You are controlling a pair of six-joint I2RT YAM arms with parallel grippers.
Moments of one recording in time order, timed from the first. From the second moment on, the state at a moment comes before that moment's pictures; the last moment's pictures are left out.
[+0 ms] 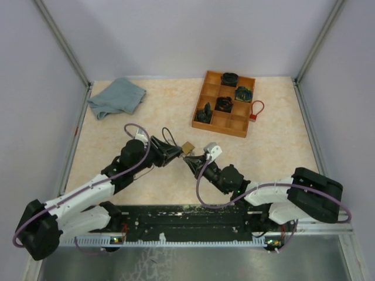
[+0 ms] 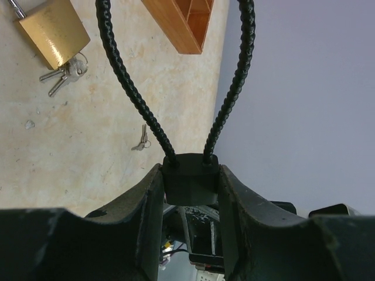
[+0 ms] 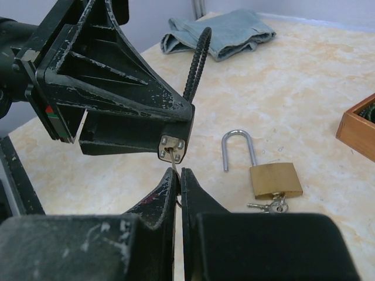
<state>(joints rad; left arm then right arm) -0.71 0.98 0.49 0.17 0.08 -1.37 1.12 1.31 0.30 1.10 0.30 0.17</state>
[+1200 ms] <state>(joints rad) -0.90 0.90 0.45 0.18 -0.25 -1.31 1.12 1.22 0.30 1.00 0.26 0.09</state>
